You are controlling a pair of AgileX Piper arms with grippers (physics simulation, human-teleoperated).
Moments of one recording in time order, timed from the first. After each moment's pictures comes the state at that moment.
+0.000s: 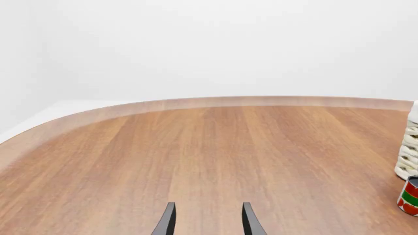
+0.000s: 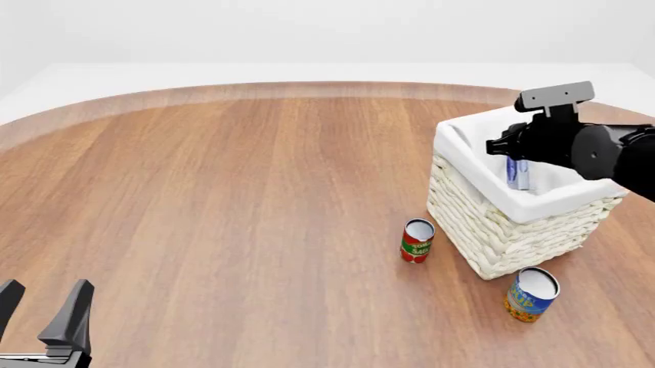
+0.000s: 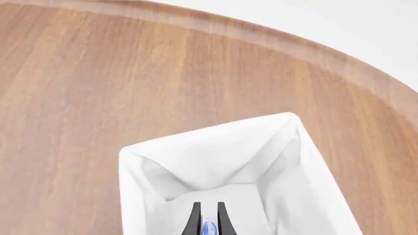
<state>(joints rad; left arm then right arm) 0.00 0.01 0.00 0.00 0.00 -0.02 1.56 -1.12 0.18 -0.16</state>
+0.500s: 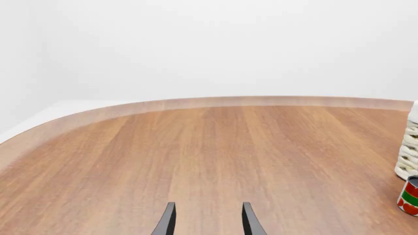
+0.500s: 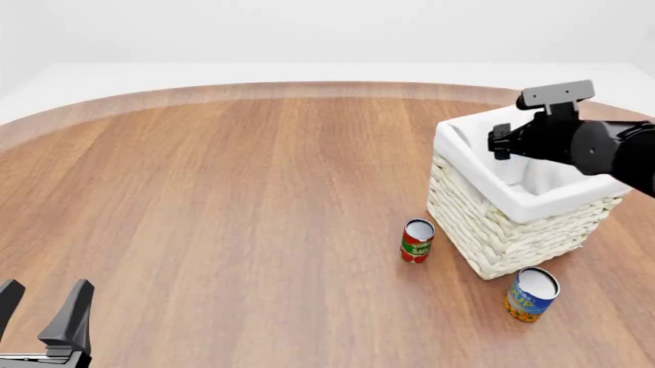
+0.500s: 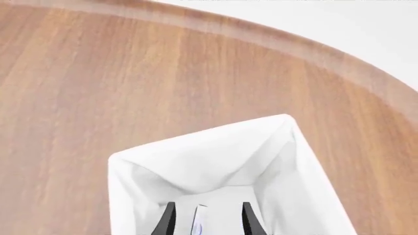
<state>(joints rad) 0.00 0.01 0.00 0.00 0.00 -0.04 1.59 -1.15 0.18 -0.16</state>
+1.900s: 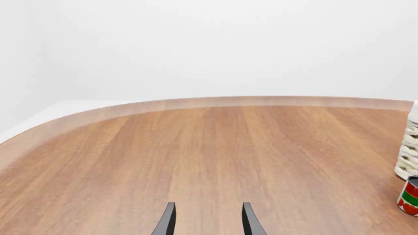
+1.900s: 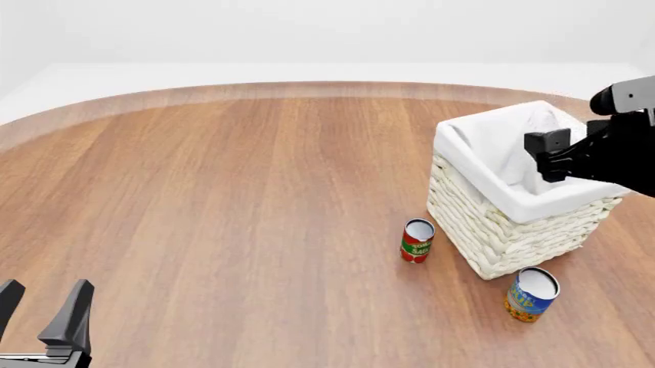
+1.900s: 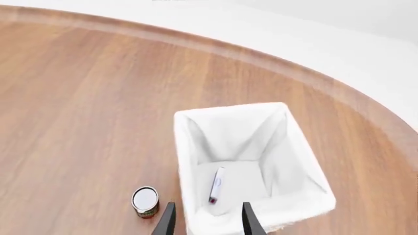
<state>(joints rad) 0.00 0.01 0.00 0.00 0.00 0.07 0.99 -0.94 0.44 -0.16</state>
